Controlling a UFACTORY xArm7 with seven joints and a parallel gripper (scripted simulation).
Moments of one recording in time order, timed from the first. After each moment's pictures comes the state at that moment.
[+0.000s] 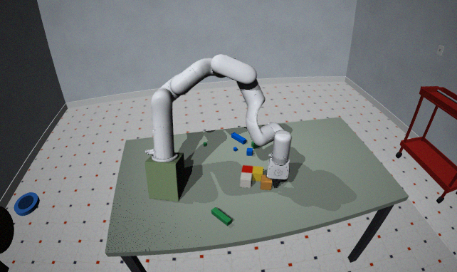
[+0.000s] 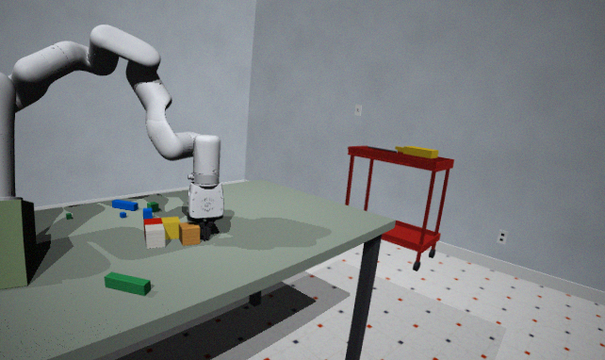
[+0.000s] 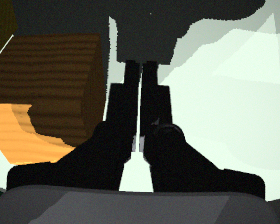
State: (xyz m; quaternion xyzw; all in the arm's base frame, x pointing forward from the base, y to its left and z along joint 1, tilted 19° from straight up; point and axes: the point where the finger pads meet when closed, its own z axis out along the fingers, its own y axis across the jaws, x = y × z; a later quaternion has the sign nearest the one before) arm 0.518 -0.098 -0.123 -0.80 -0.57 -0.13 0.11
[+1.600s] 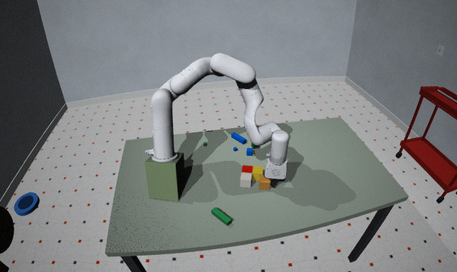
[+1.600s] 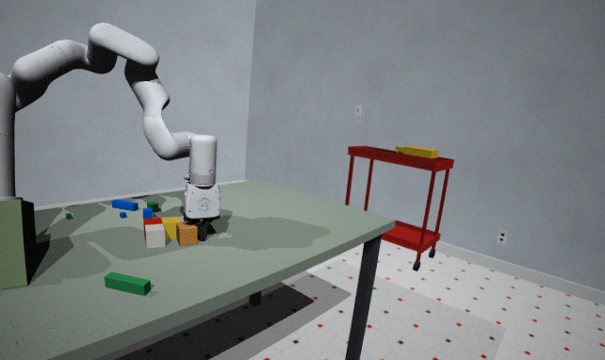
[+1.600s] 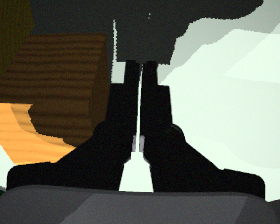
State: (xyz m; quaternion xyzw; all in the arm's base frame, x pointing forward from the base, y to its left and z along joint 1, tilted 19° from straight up) arm 0.509 -0.095 -0.122 -0.80 -0.57 -0.13 0.11
